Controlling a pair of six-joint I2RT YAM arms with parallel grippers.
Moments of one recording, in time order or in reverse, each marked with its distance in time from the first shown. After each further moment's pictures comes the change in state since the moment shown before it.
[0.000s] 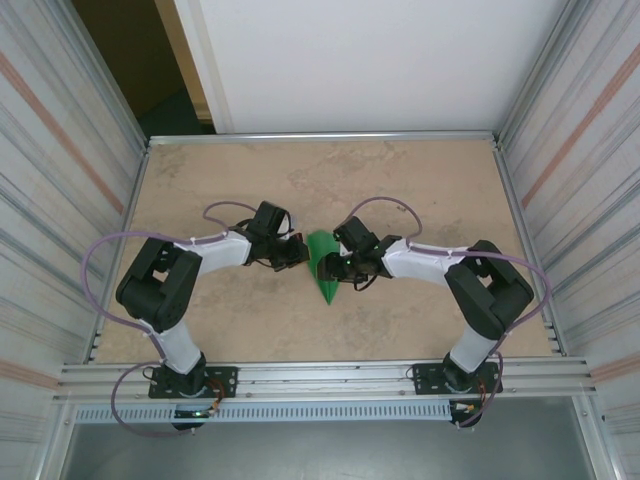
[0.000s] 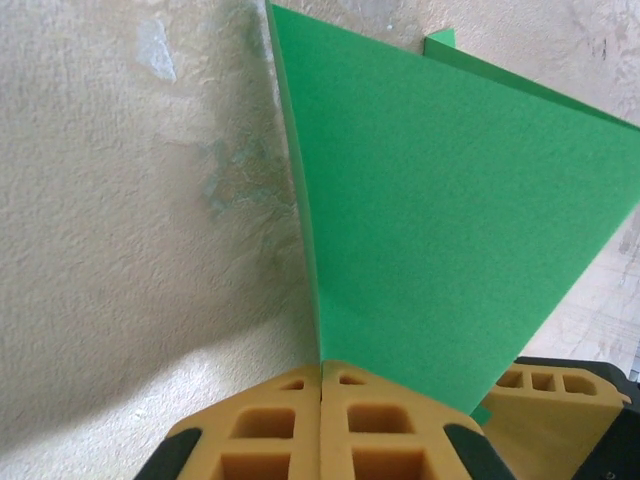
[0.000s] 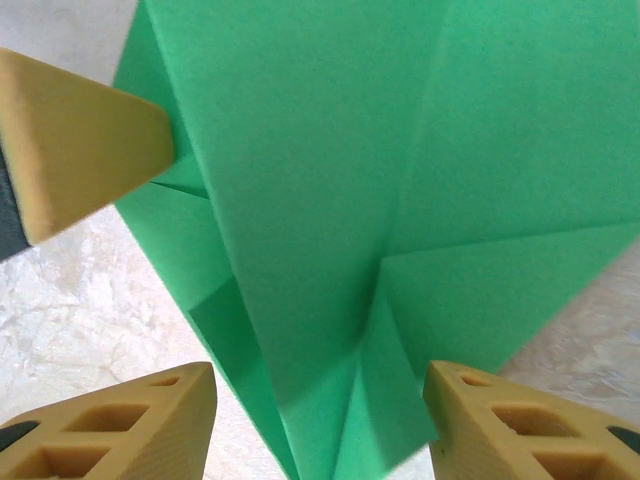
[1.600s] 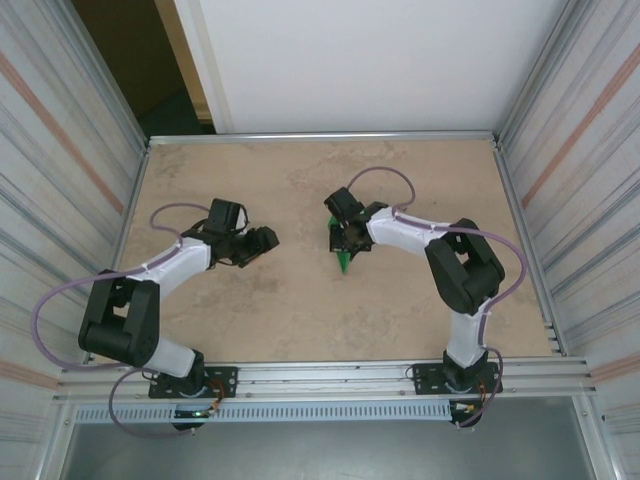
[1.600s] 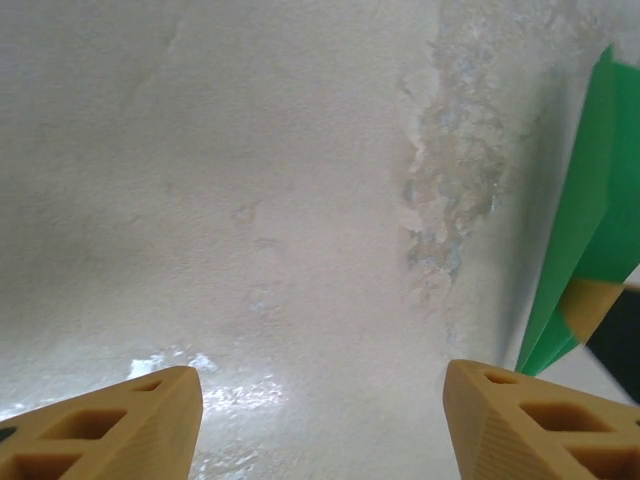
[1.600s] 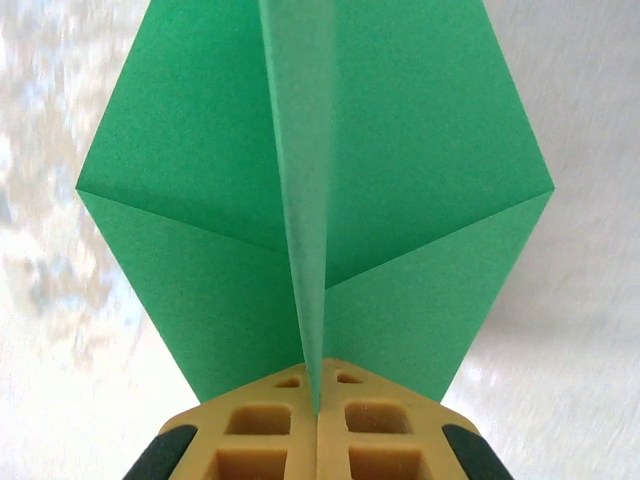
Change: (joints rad) left arm 0.232 -0.277 -0.119 -0.156 -0.107 0.060; right arm -0.101 0.225 0.383 -0.296 0.303 -0.083
